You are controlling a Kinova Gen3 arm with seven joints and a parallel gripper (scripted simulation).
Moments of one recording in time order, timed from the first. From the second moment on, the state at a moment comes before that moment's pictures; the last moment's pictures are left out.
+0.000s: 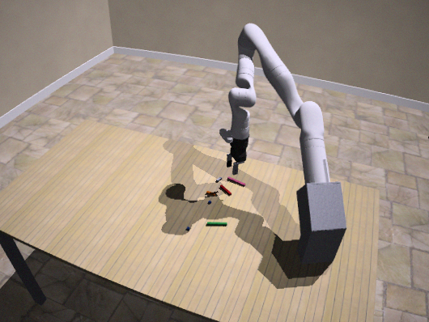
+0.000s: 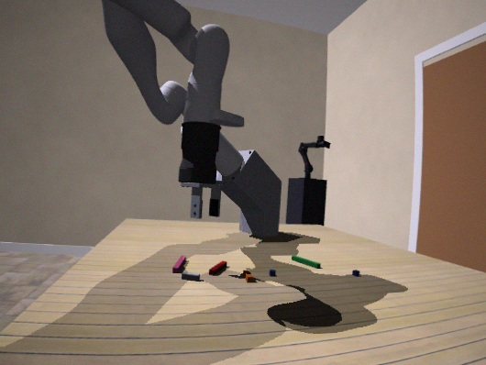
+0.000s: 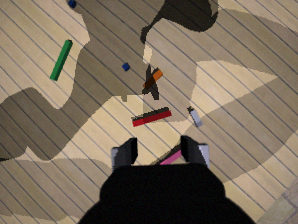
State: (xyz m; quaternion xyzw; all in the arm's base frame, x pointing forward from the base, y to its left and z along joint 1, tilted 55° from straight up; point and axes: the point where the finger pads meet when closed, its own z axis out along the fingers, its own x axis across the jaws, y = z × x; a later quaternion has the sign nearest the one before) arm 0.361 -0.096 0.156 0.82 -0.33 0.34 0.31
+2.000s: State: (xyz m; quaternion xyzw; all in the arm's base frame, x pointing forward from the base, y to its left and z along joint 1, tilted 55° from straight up) arm 0.364 -0.093 0.155 0.82 -0.35 0.35 0.30
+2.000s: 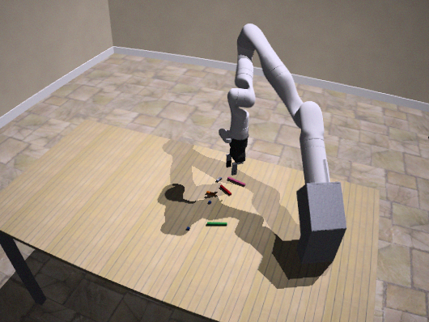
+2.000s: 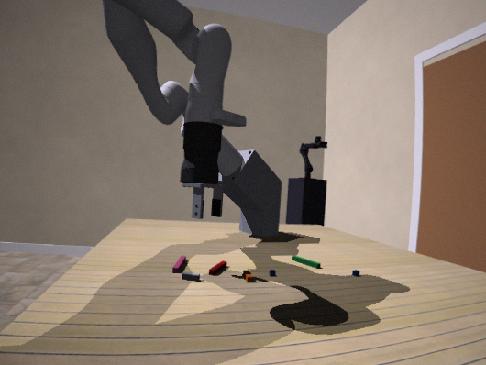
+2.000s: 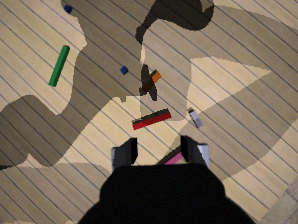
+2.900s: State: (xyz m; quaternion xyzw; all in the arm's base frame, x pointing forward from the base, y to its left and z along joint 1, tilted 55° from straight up) arm 0.396 -0.057 0.127 0.73 -0.52 0.39 0.22
